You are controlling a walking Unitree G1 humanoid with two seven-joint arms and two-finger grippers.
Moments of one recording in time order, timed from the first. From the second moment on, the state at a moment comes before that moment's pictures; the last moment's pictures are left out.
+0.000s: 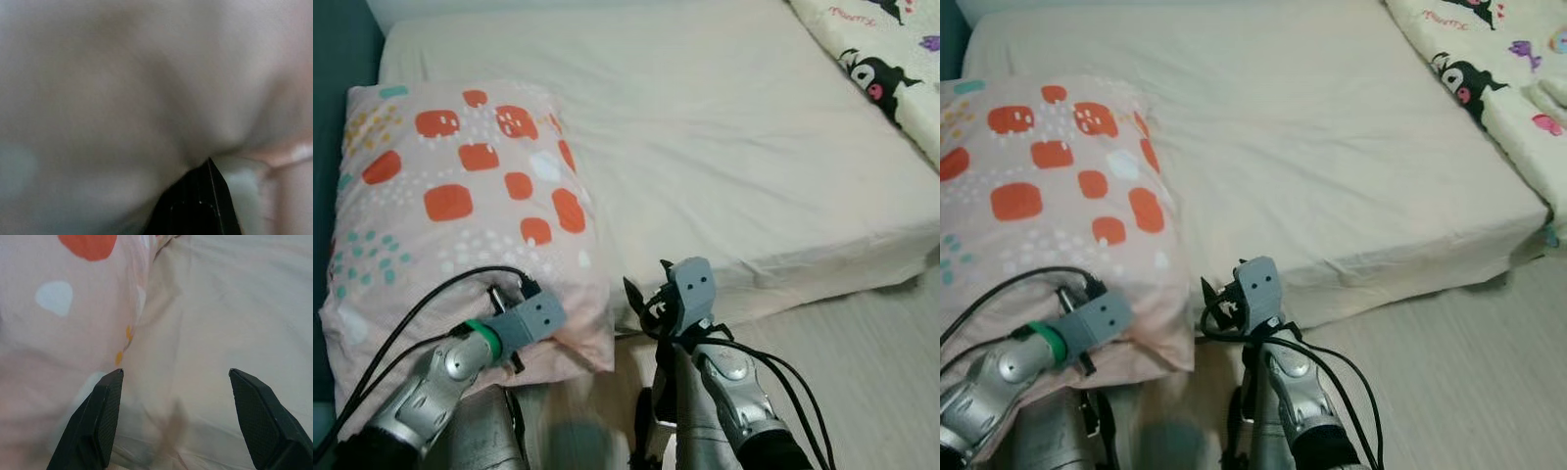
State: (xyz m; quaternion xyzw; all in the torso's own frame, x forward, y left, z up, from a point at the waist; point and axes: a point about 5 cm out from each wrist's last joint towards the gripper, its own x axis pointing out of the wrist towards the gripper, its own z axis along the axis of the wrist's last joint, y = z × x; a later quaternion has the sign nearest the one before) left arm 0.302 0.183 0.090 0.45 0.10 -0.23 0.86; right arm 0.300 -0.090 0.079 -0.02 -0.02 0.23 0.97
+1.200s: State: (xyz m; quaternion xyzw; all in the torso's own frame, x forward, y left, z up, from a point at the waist) left arm 0.400 0.198 0.186 0.64 -0.01 -0.11 0.76; right arm 0.296 -0.087 0.082 -0.01 -0.02 0.21 0.98
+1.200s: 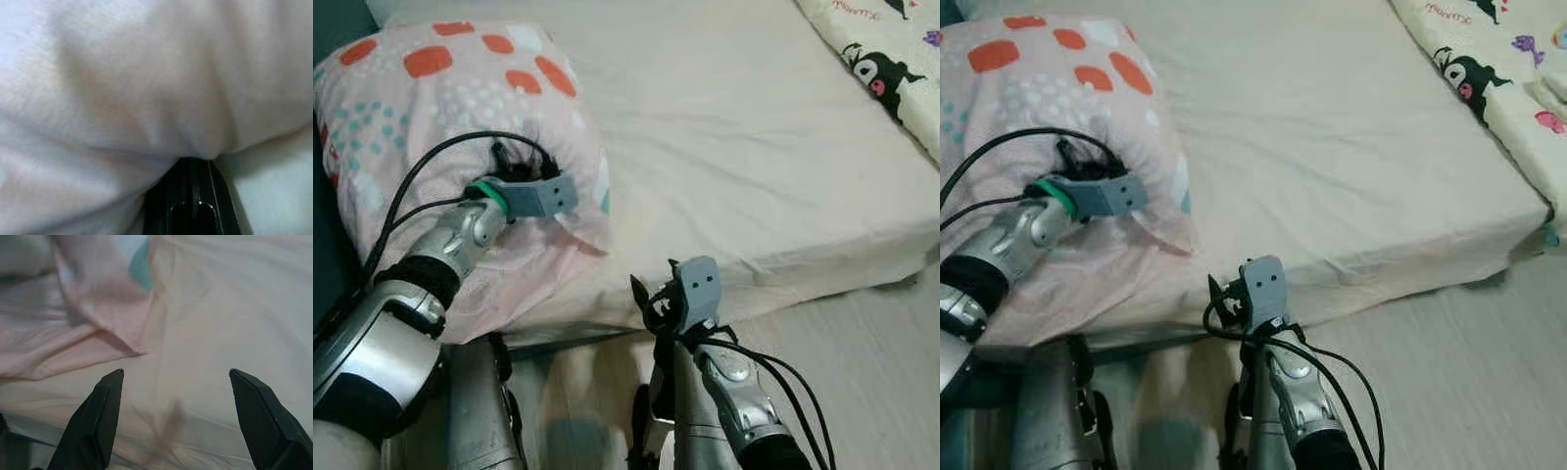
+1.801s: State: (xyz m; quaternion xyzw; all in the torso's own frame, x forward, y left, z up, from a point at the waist) left arm 0.373 0.283 0.169 0.68 0.24 -0.21 0.66; right arm 0.292 -0.075 0.079 -0.01 -0.01 0.23 0.97
